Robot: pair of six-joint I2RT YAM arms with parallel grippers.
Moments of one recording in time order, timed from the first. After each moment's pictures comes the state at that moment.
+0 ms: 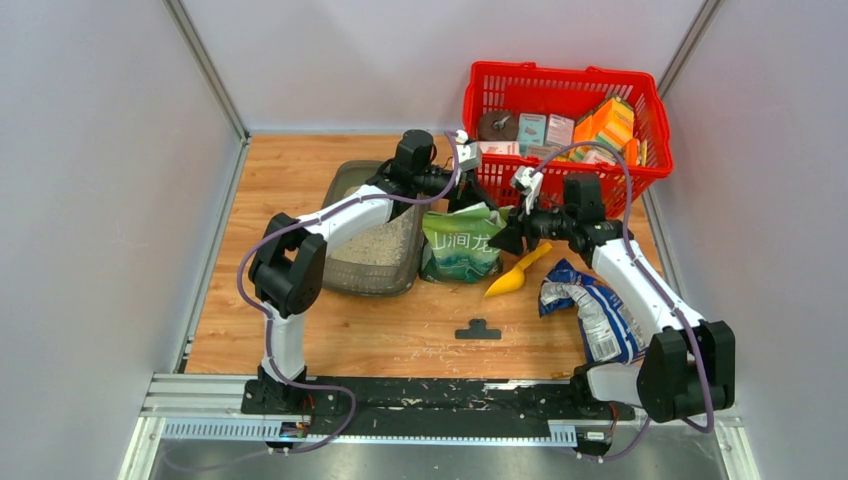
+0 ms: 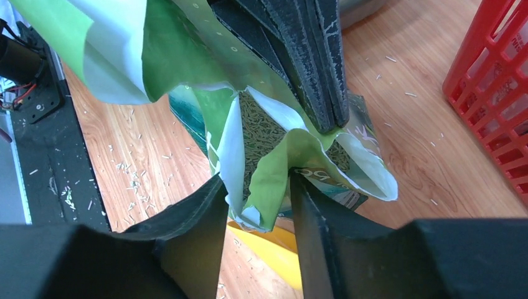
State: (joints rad) left arm -0.63 1.97 1.55 0.18 1.08 0.11; right arm 0.20 1.28 0.94 -0.32 -0.86 -0.28
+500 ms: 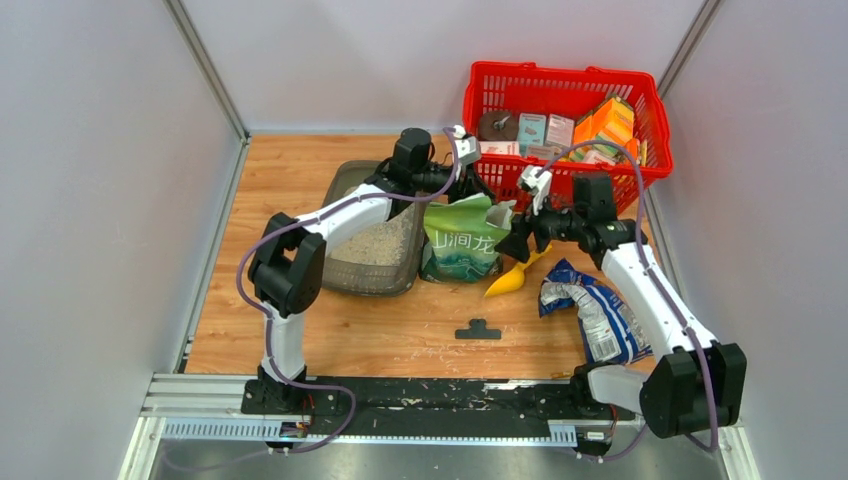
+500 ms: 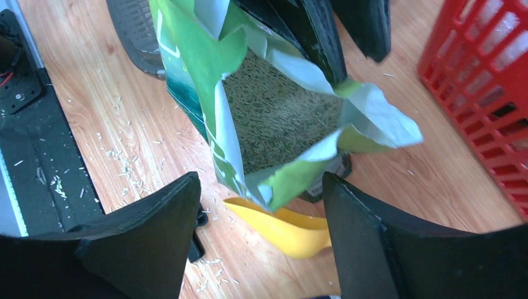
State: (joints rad) left arm -0.62 1.97 1.55 0.20 1.01 0.09; right arm 0.19 1.23 0.99 -0.47 -0.79 -0.35
